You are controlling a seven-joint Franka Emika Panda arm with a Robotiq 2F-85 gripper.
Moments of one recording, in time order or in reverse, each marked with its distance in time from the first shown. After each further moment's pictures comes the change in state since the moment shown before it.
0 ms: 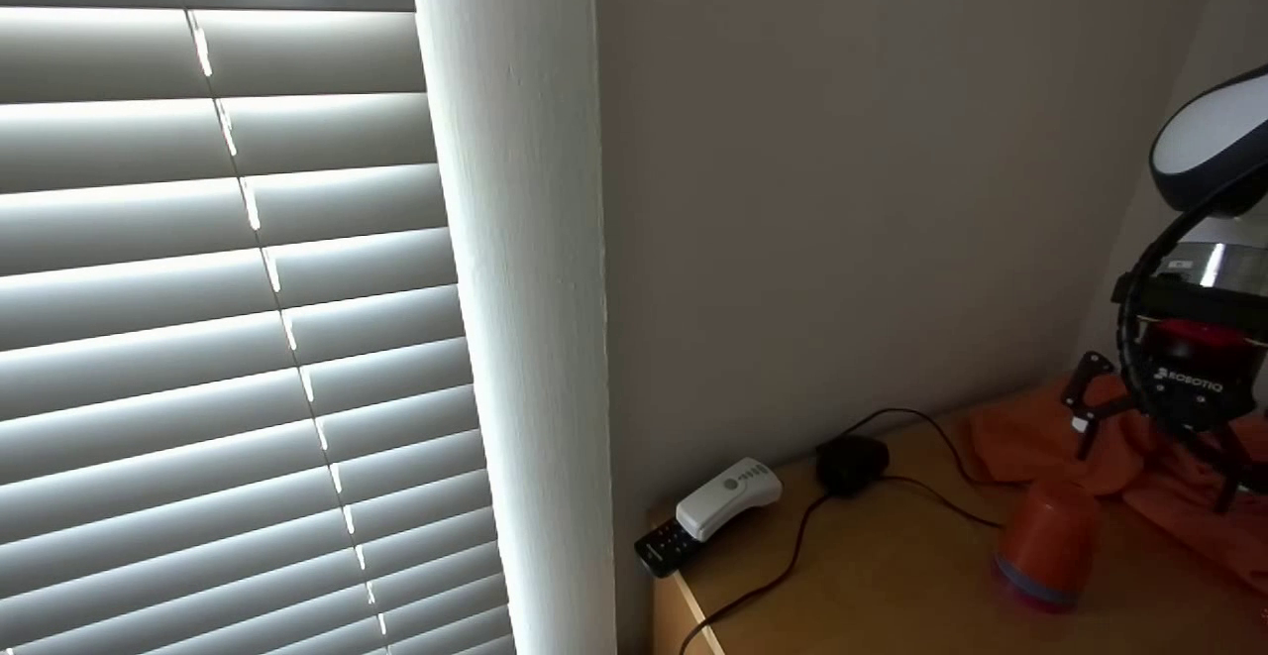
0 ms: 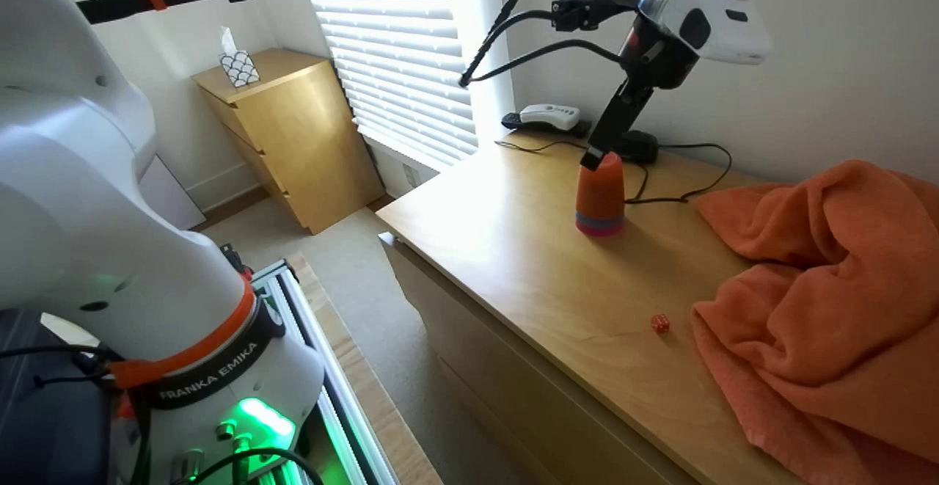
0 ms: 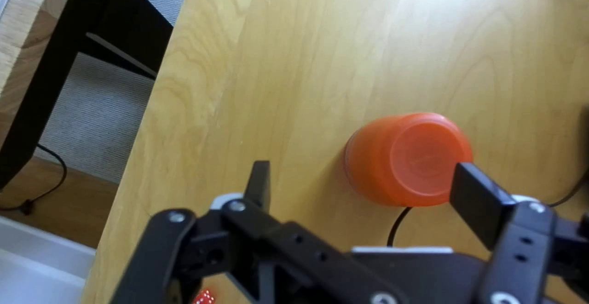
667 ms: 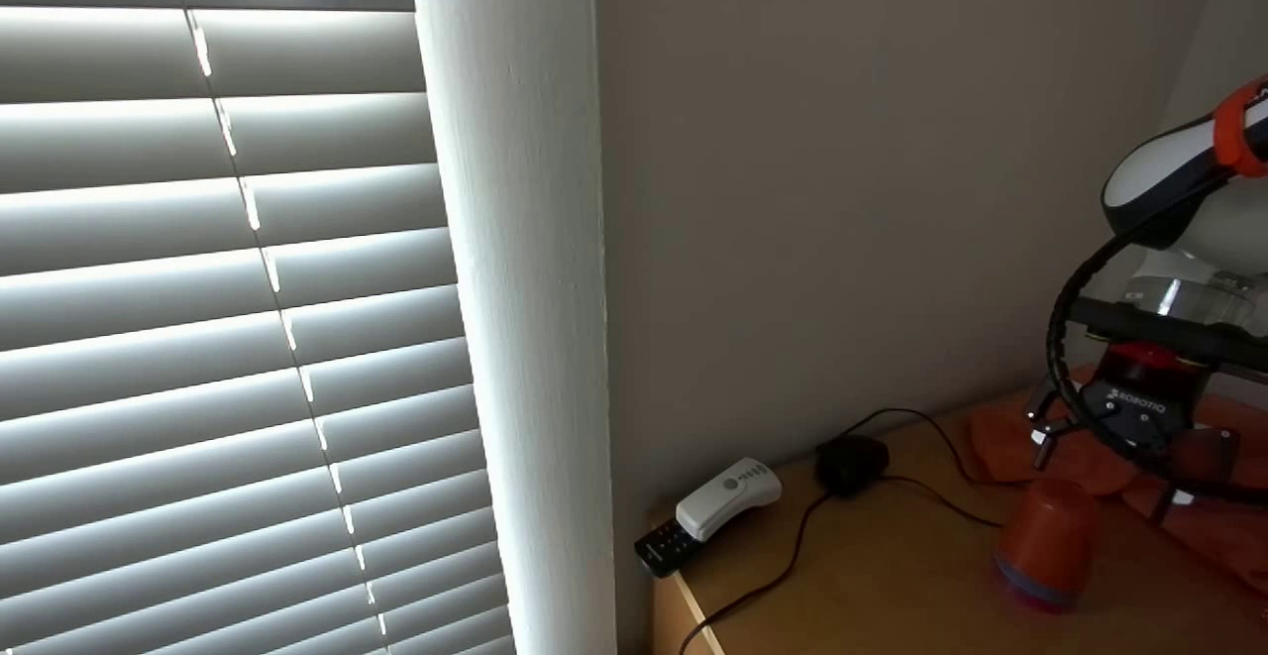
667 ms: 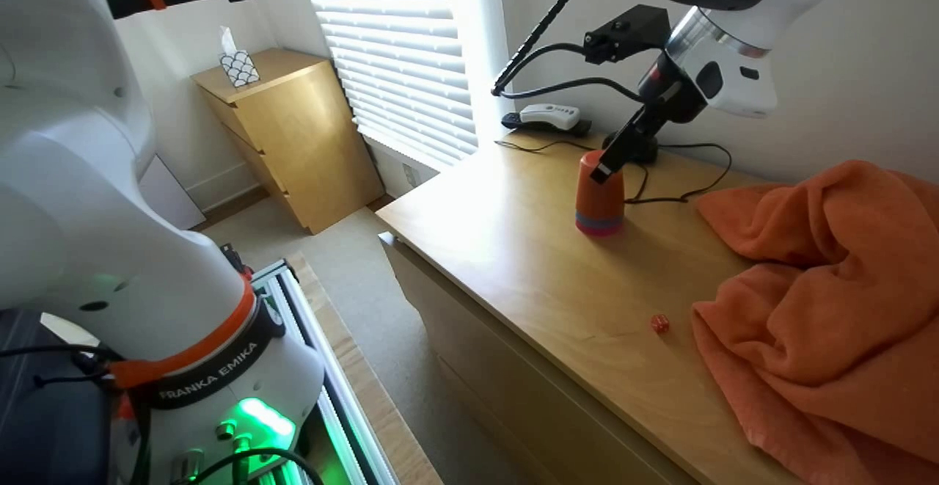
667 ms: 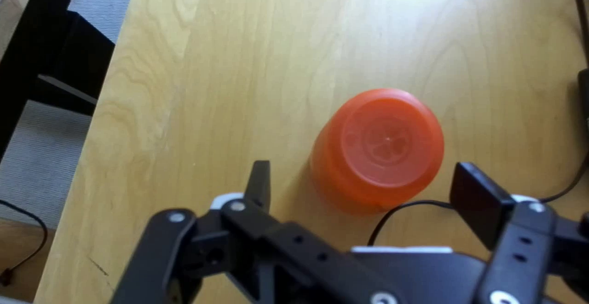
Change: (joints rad) arm -0.002 0.177 -0.021 0.129 0.141 -0.041 0.006
